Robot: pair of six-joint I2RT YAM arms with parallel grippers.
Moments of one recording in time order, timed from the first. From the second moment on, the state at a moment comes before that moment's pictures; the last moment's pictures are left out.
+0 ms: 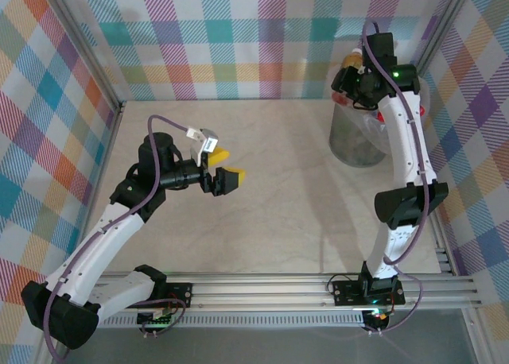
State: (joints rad) left arm -0.44 1.02 1.00 -0.30 0.69 -0.16; right arm 0.14 1.90 2.34 -1.23 0.01 0.54
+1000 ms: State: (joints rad) left arm -0.44 1.03 1.00 -0.30 0.67 -0.16; right arm 0.01 1.98 2.47 -1.22 -0.18 0.67
